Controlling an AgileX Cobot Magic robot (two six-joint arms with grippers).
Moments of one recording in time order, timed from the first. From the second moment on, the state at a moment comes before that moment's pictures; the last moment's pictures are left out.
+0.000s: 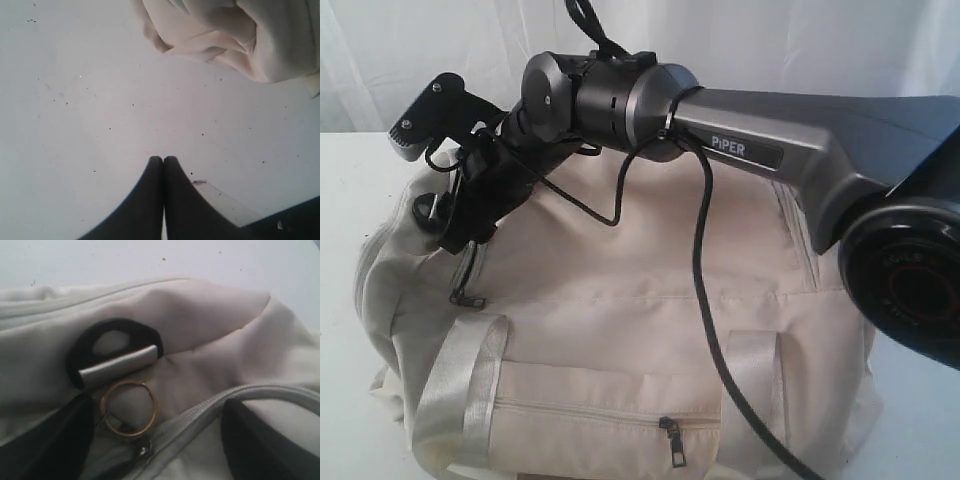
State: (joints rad) left arm -0.26 0.99 -0.75 0.00 1.13 0.24; right arm 0.92 2.22 -1.94 0.32 0.63 -0.71
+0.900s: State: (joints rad) left arm -0.26 0.99 -0.75 -0.06 1.09 0.24; right arm 0.89 2.19 -2.02 0.27 0.51 -0.56
